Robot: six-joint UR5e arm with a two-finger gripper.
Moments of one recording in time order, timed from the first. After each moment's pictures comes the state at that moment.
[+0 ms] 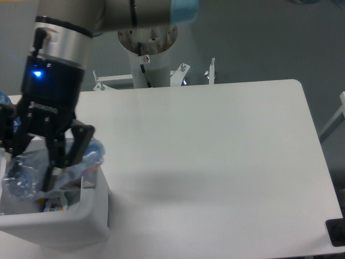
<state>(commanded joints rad) 2.08 -1.88 -1.22 -0.65 1.20 0.25</state>
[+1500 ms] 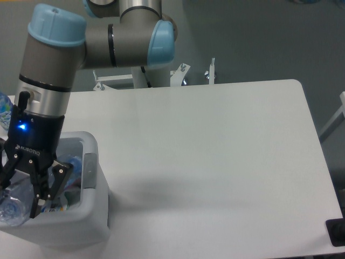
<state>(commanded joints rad) 2.06 -1.96 -1.29 -0.65 1.20 0.23</state>
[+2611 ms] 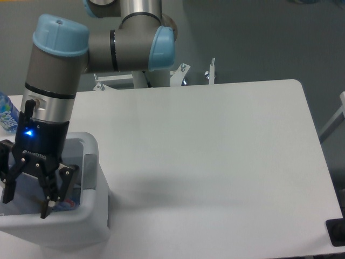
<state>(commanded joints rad) 2.12 -1.93 -1.32 -0.65 1.31 0.33</state>
